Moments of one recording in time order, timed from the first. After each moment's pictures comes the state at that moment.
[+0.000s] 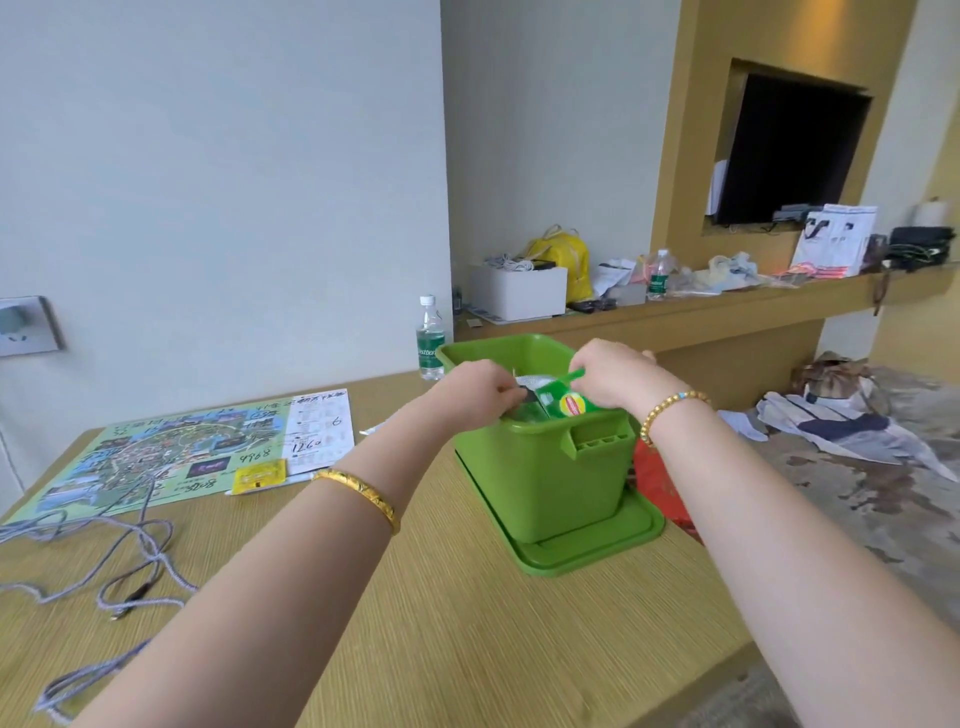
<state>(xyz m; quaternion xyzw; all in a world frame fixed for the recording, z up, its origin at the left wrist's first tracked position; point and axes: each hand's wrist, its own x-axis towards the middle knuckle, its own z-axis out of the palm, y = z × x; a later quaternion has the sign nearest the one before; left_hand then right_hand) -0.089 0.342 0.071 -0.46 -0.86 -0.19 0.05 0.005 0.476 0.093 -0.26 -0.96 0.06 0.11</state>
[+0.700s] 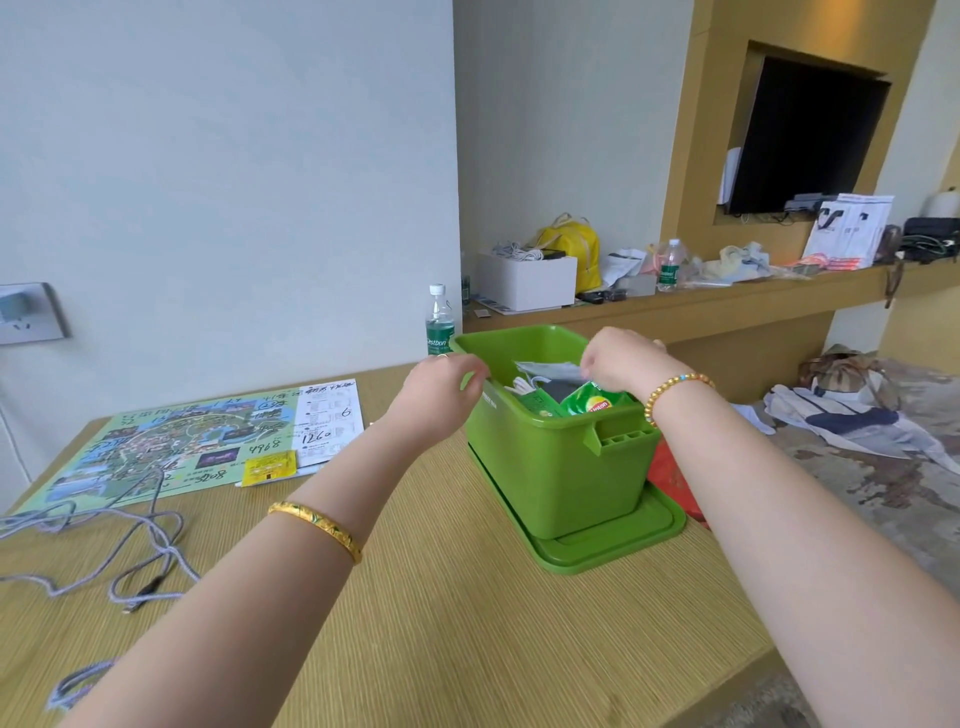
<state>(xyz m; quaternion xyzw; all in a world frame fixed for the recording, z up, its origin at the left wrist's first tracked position) -0.119 0.303 0.045 -0.43 -0.84 -0.29 0.17 -0.030 0.488 0.086 -0.33 -0.94 0.03 0.08</state>
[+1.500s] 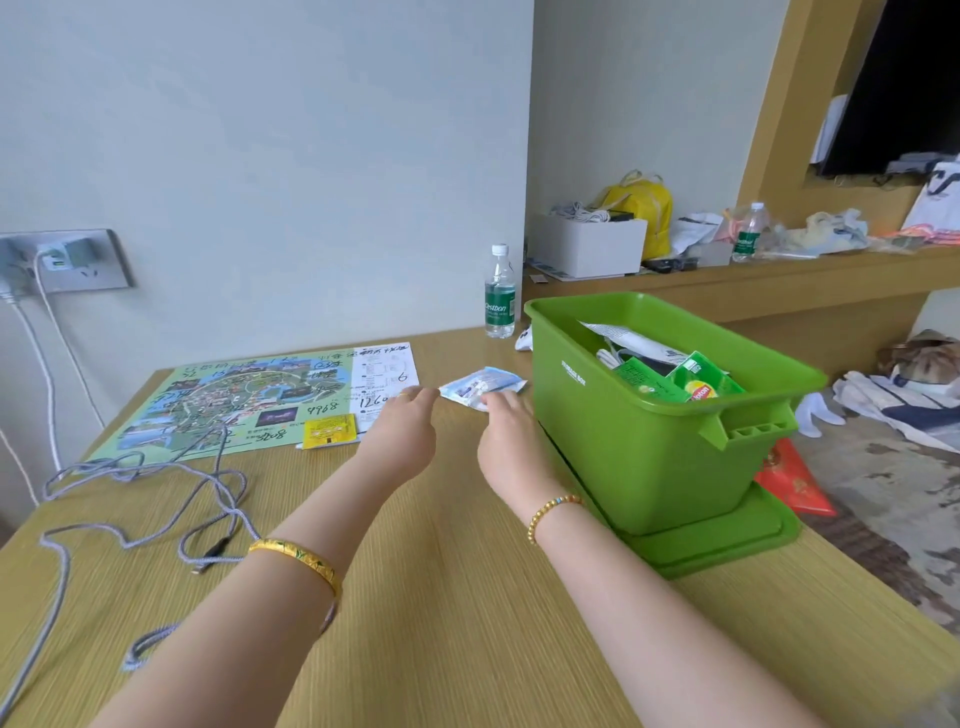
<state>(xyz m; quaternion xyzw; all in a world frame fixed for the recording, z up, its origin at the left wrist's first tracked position) -0.192 0.222 -0.039 -0.28 -0.93 -0.20 0.08 -0.126 0.342 -0.057 -0.10 -0.93 0.19 0.28</state>
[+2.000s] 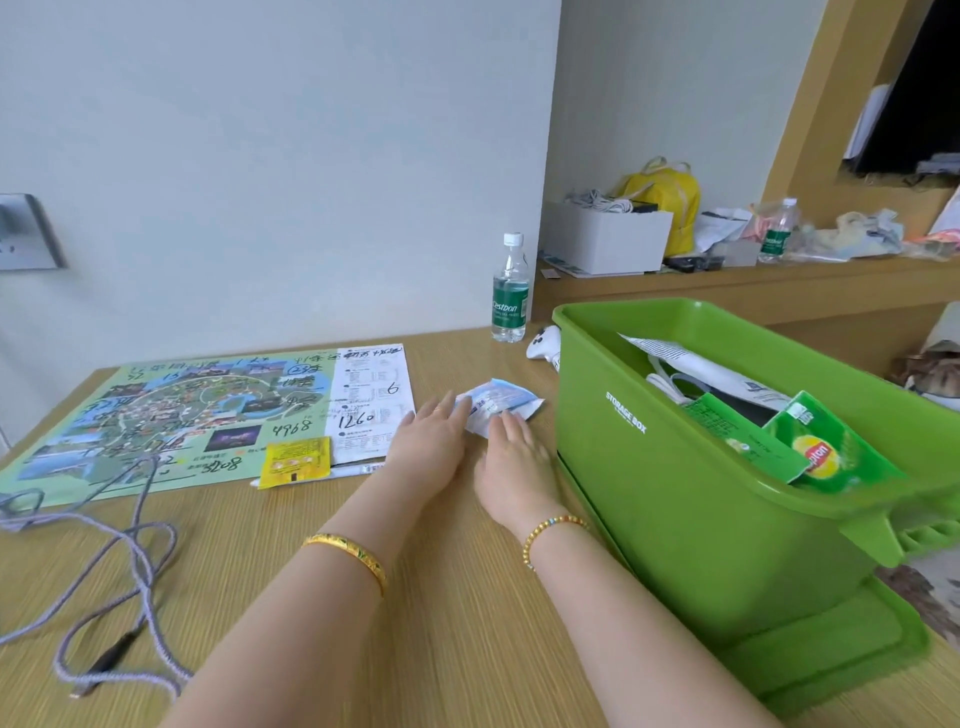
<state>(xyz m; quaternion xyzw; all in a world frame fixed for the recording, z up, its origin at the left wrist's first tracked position) -0.285 0.287 -0.089 -0.32 -0.94 -0.07 0.07 -0.213 0.383 -0.109 -0.13 -0.97 0.11 0.18</state>
